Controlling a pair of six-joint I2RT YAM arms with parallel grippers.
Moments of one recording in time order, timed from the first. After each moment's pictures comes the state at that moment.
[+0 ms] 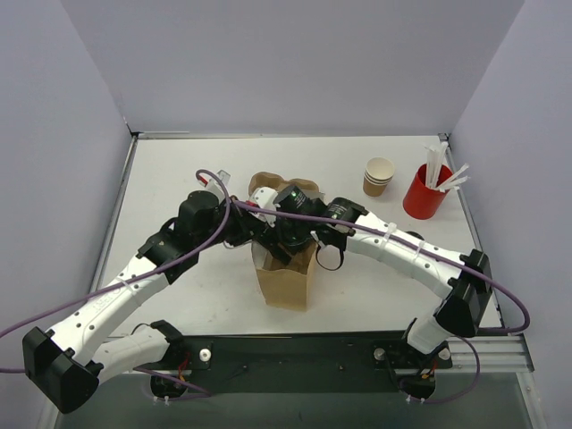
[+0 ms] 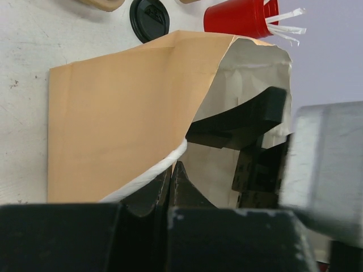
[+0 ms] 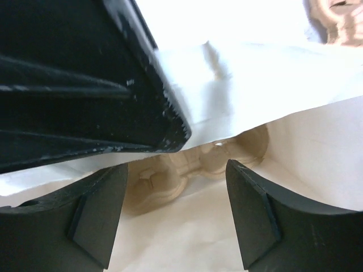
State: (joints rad) left arm -0.64 1.02 0.92 -0.33 0.13 -0.99; right arm 0.98 1.57 1.41 -0.75 0.00 -0.10
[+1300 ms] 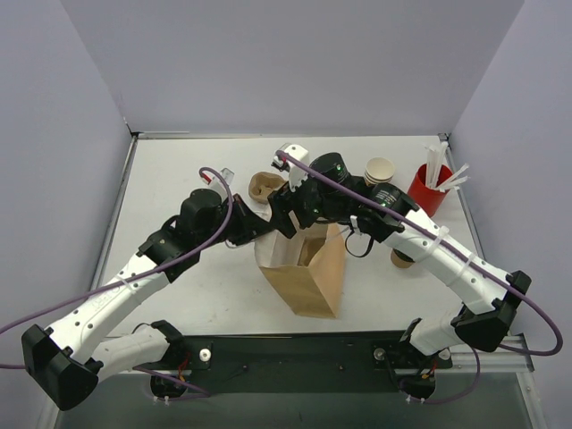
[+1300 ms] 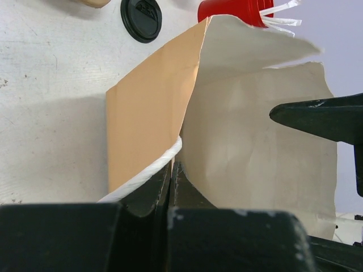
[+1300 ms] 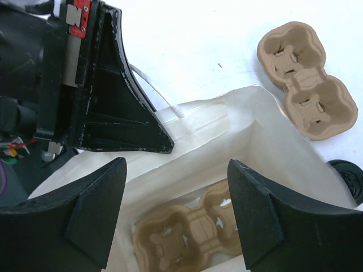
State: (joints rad) left arm -0.67 1.03 0.96 -0.36 0.13 -0.98; right arm 0.90 1.43 1.58 -0.73 -0.06 0.04
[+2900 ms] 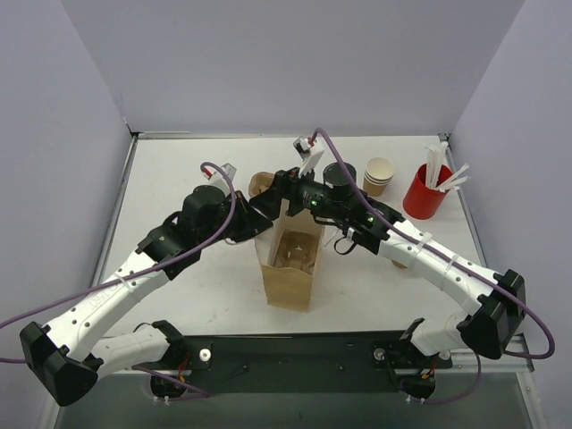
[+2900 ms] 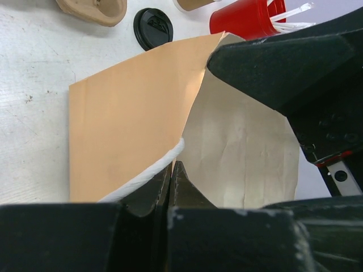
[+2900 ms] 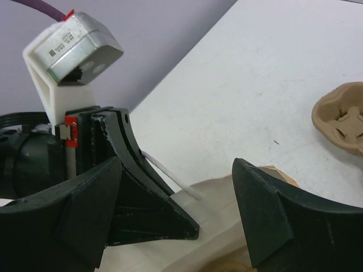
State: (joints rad) left arm -0.71 1.06 1.04 -0.43 0.03 -0.91; right arm 0.81 1.35 1.20 -0.02 -0.19 0.45
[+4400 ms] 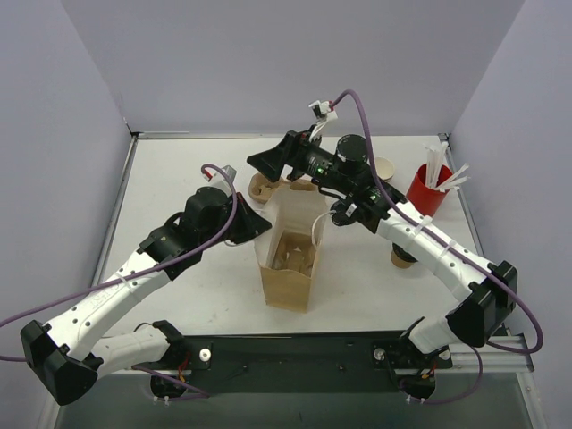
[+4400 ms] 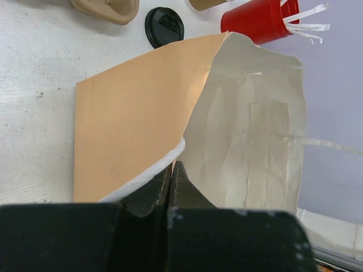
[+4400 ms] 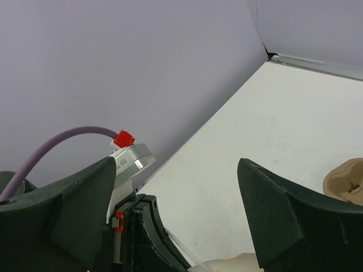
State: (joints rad) left arm -0.72 1.06 1.04 -0.45 0.00 -0.91; right arm 0.72 1.45 1.36 0.16 -0.27 0.57
